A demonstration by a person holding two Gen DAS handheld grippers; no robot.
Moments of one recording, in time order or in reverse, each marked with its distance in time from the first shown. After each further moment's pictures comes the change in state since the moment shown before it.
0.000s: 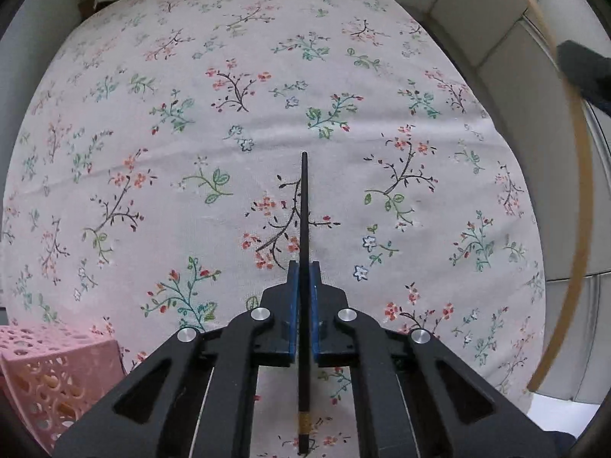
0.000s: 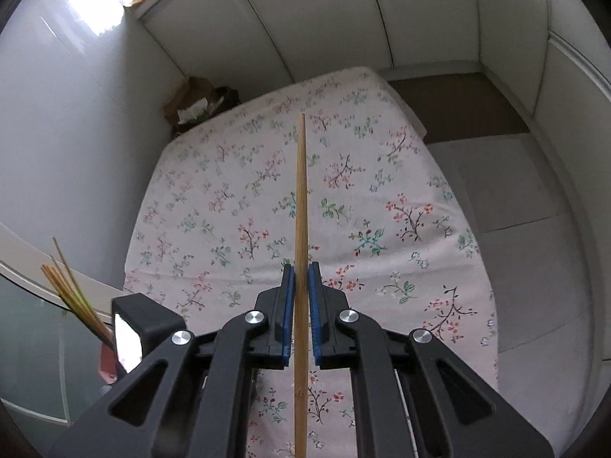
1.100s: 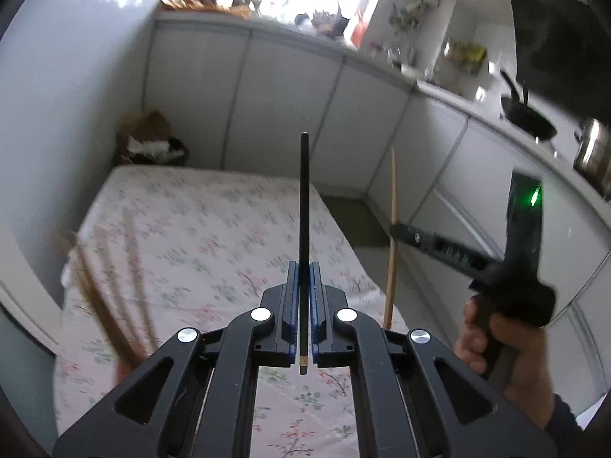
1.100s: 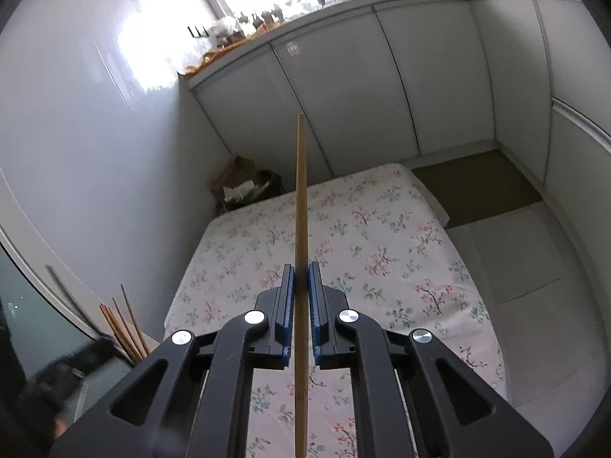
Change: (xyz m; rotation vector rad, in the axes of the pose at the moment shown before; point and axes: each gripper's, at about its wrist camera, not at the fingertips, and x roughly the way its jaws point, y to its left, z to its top) left arm -0.238 0.049 -0.059 -0.038 -0.702 -0.199; right arm -0.064 0.039 -0.001 -0.062 -0.338 0.106
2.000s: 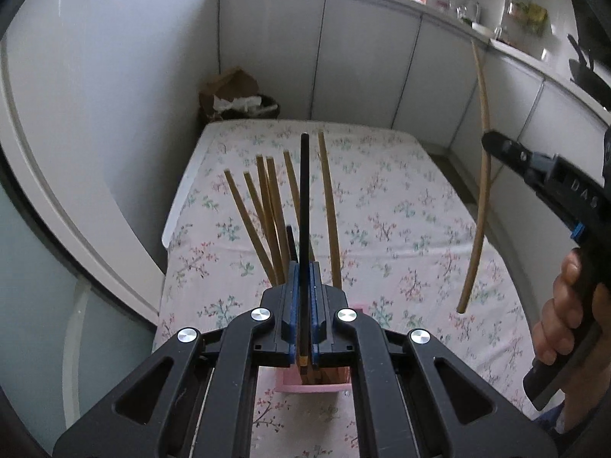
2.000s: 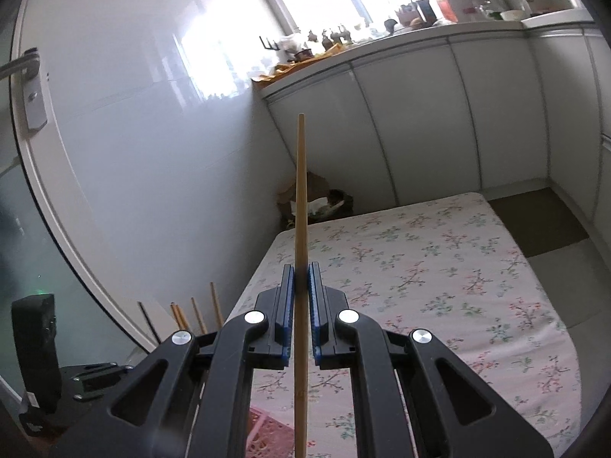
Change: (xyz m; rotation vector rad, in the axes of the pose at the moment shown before) left arm -0.002 0.098 -0.029 0.027 0.207 0.274; right arm 0.025 0.114 -0.039 -0.121 -0.094 0.151
